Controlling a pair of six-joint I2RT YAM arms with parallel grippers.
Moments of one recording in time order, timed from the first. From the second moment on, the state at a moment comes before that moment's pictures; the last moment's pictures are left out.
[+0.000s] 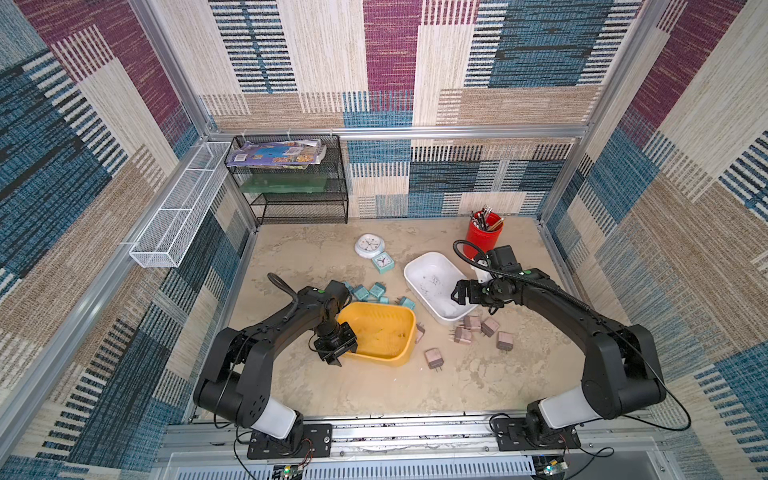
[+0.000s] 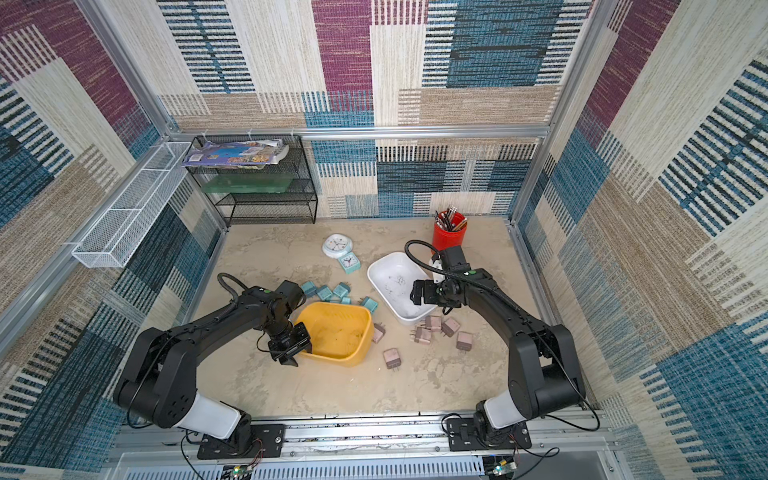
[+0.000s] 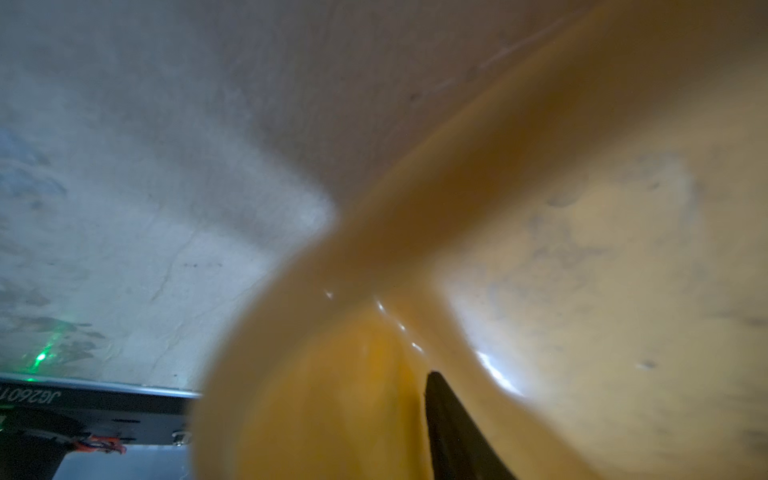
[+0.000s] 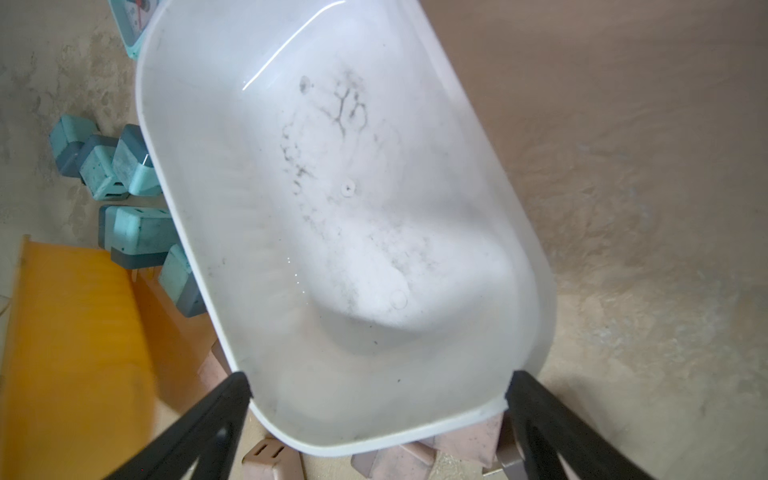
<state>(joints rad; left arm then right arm) -0.38 1.56 0.95 -1.05 0.28 -0.89 0.25 1.50 1.05 -0.63 -0.27 0.26</state>
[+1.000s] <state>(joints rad) -0.14 1.79 1.37 -1.31 -0.20 -0.41 0.67 1.76 1.32 -0.75 -0.22 0.30</state>
